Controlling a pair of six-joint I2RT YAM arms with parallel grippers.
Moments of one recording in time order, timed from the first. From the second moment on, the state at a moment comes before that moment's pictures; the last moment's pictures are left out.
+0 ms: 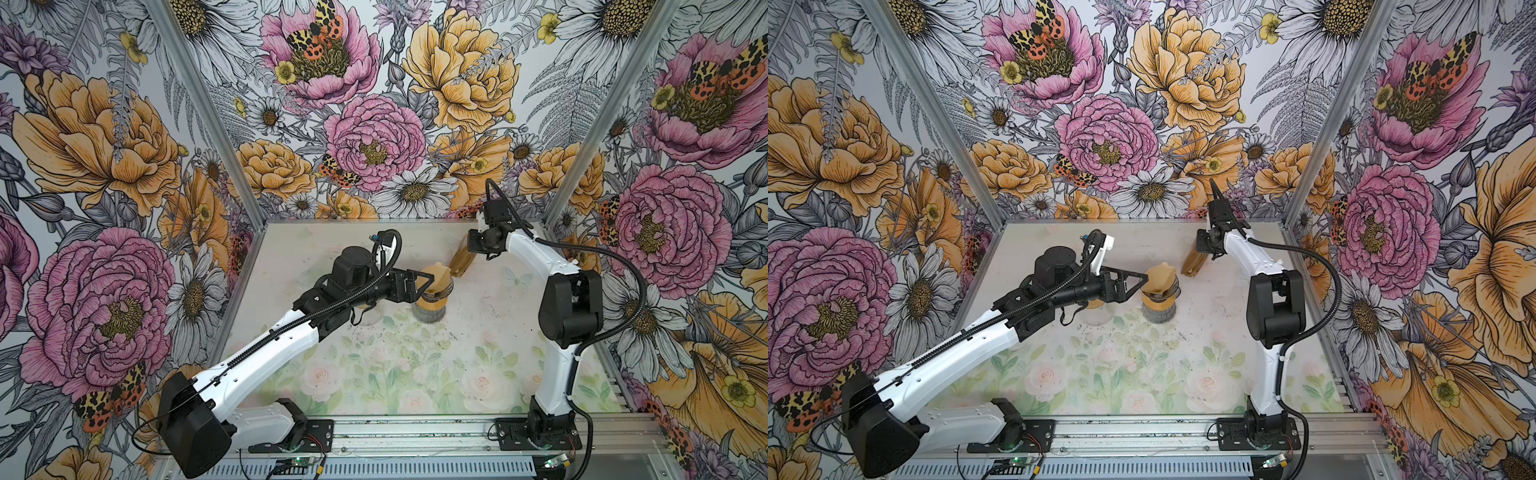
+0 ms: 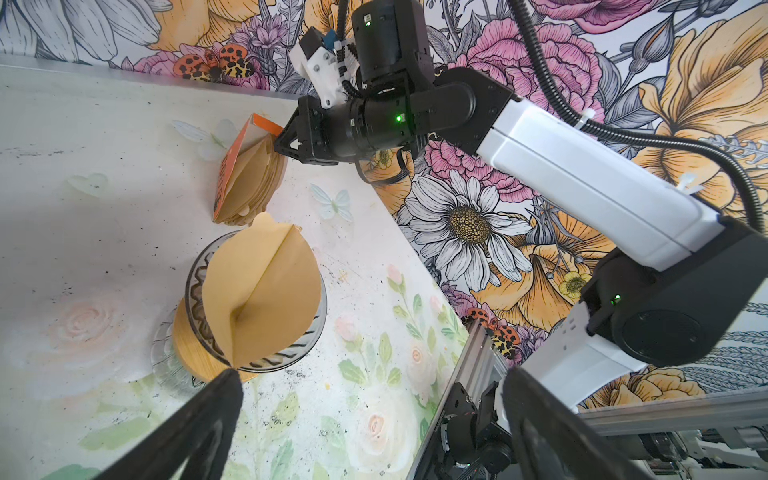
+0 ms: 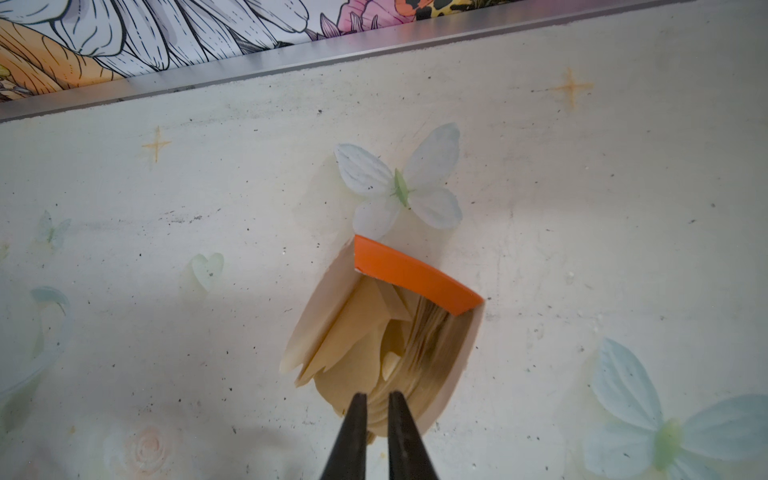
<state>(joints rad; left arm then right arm) -0.71 1.22 1.07 -0.16 0.33 -0.59 0.15 2.02 1.74 -0.69 -0.07 0.24</state>
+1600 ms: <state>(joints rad) -0.70 1.24 1.07 -0.16 0.33 -0.59 0.16 2.09 1.79 -0.68 -0.07 0.24</state>
